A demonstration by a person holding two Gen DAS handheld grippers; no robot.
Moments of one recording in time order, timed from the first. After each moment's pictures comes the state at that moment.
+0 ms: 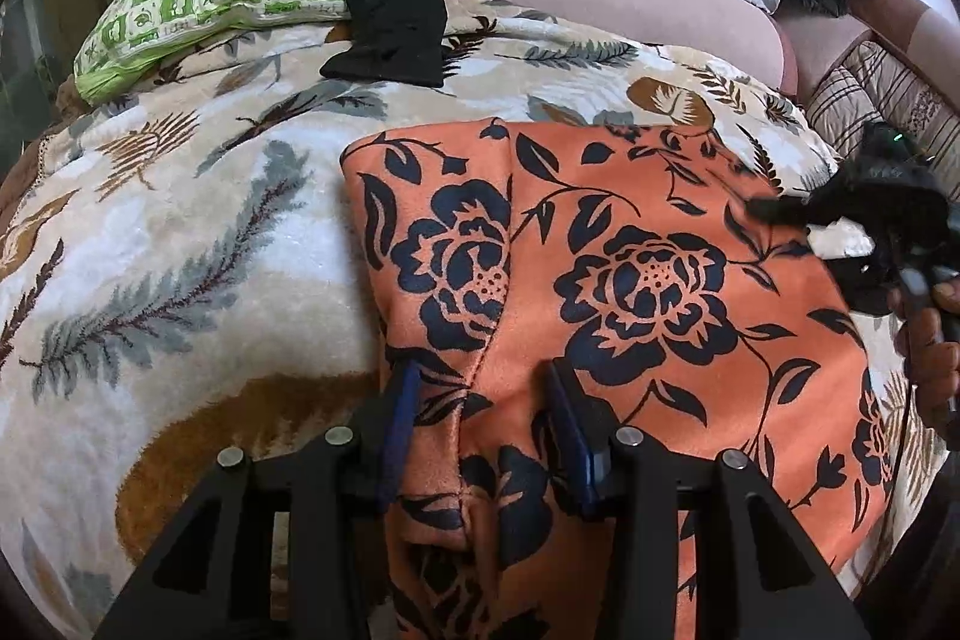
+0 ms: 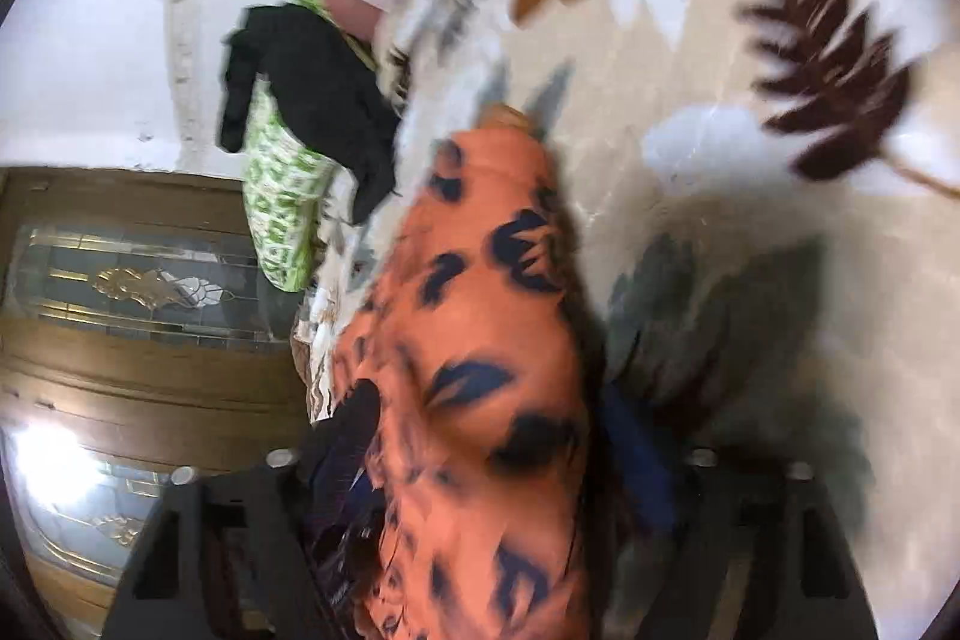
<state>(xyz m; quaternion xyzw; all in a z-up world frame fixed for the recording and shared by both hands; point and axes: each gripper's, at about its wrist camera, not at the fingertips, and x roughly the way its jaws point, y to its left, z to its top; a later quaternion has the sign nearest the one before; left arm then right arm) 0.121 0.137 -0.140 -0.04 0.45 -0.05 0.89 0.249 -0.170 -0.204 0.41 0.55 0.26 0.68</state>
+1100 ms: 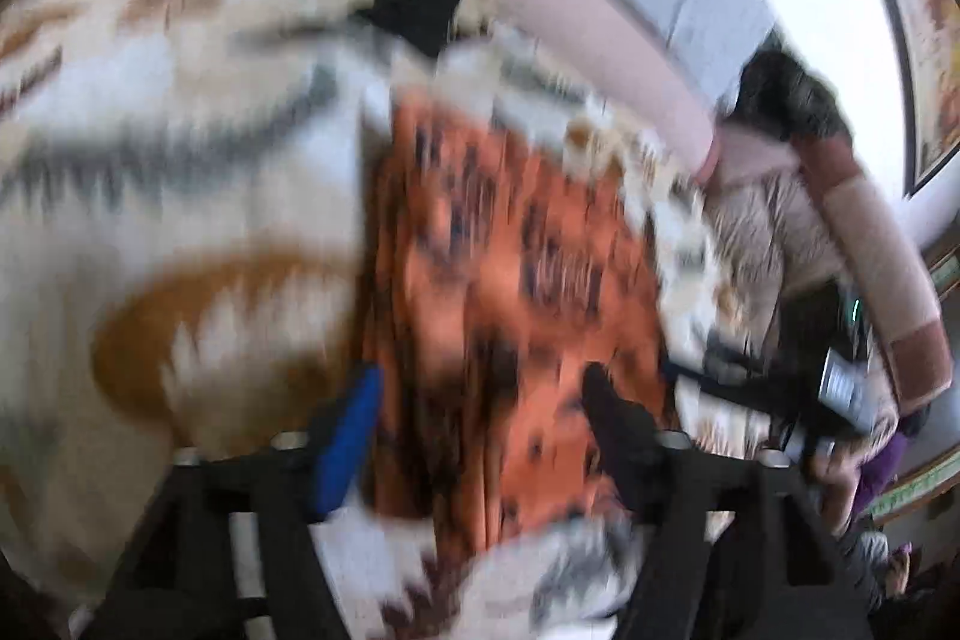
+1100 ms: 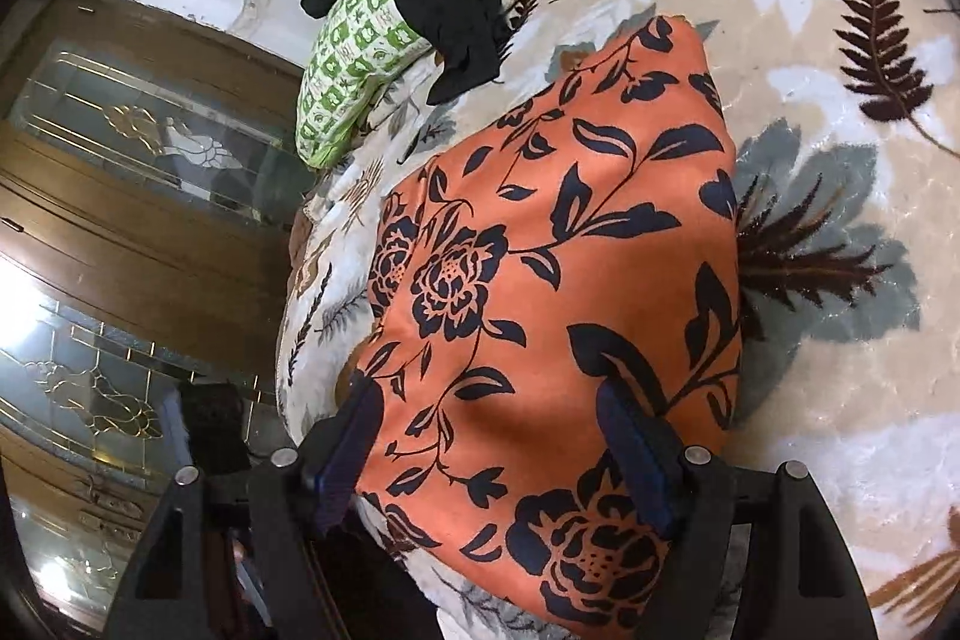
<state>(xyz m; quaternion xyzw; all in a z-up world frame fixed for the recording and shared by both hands) 0.077 0.199 -0.107 -0.27 0.44 -0.14 0.84 0.148 -0.121 -0.143 0.24 0.53 0.33 0.75</state>
